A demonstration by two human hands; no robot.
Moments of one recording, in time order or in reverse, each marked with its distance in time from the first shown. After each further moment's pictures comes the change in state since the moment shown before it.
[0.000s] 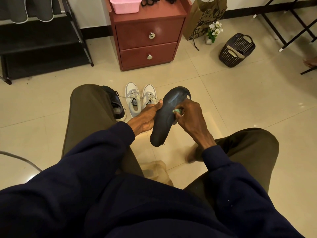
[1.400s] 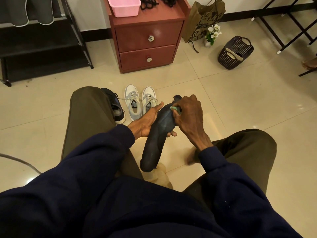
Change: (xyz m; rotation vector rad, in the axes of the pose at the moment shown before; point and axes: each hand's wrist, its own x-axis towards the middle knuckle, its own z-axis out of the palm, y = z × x) left_hand -0.013 0.001 0.006 0.087 -0.209 -0.296; right_hand 0.004 -0.014 0.000 -0.166 0.156 -0.042
